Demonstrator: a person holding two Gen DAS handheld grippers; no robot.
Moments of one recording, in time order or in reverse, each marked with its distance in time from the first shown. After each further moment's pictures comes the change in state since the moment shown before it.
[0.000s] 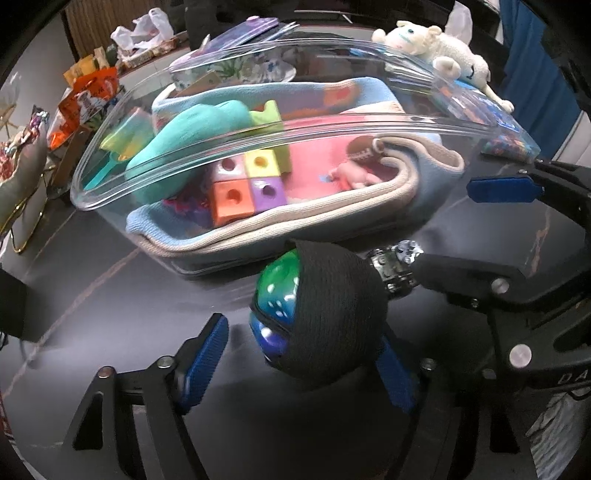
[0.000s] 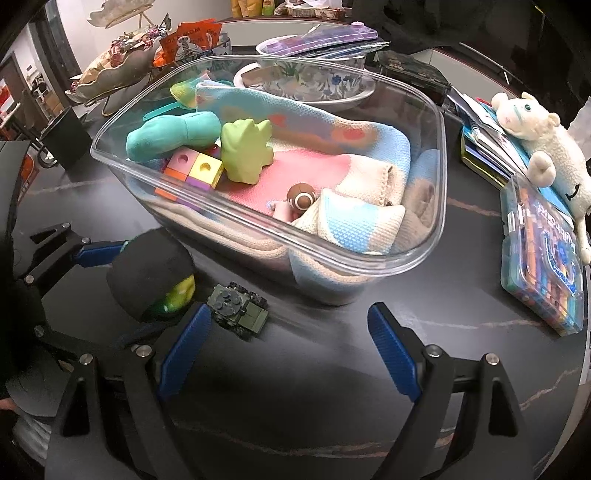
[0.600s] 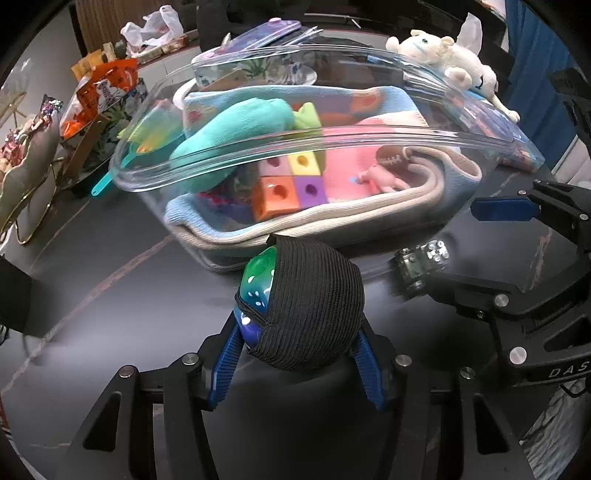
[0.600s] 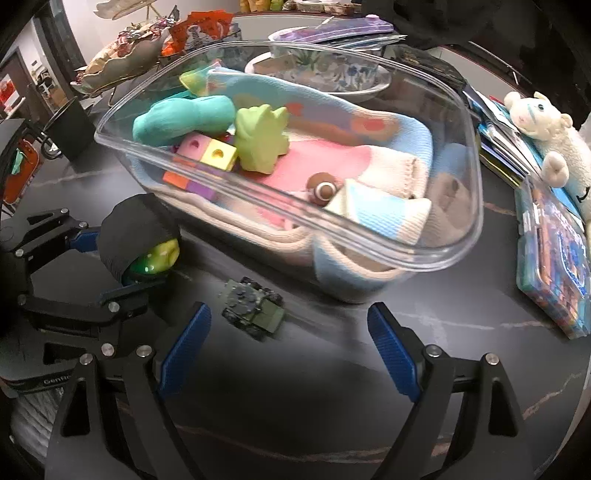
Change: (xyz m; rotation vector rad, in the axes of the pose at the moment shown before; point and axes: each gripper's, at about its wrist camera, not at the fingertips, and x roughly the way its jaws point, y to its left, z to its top) left arm -0.010 0.025 -0.010 -0.022 -0.014 -0.001; right arm 0.011 0.011 -0.002 -0.027 0.013 0.029
